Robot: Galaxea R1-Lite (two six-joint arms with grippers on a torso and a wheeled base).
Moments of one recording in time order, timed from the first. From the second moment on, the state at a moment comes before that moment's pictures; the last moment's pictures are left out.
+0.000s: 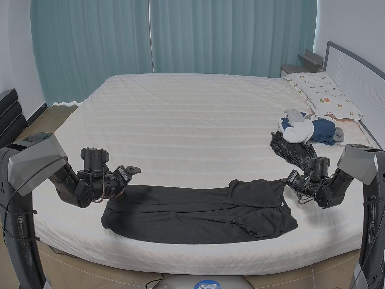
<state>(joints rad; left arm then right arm) -0.13 2.28 -0.95 -0.75 -0.19 -0.81 -0.01 2.49 -0.98 -1.00 0.24 0.76</state>
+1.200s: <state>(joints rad) -0.08 2.24 -0.96 -0.47 -0.09 -0.70 -0.02 2.48 -0.98 -1.00 0.24 0.76</state>
